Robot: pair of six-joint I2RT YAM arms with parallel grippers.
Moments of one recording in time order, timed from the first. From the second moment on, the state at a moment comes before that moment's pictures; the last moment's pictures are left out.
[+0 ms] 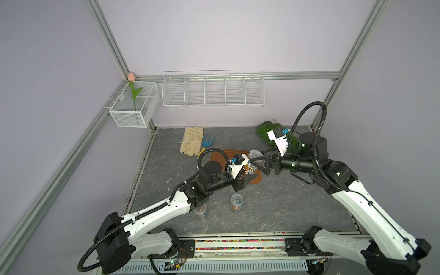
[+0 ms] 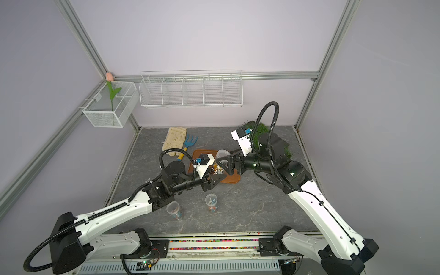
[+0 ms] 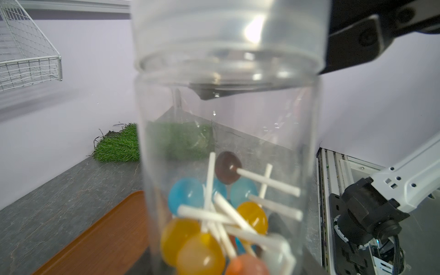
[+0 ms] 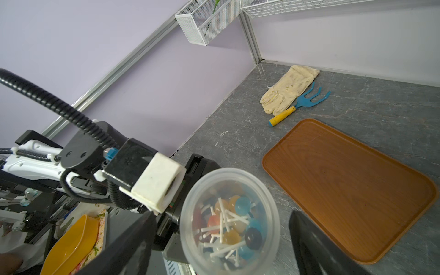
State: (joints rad) left arm -0.96 1.19 0.84 0.22 0.26 -0.01; right arm 0.62 1.11 1.35 -0.65 -0.47 0.33
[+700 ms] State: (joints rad) left arm -0.96 1.19 0.84 0.21 0.24 -0.01; right arm 0.63 1.16 1.37 -0.61 -0.46 0.32
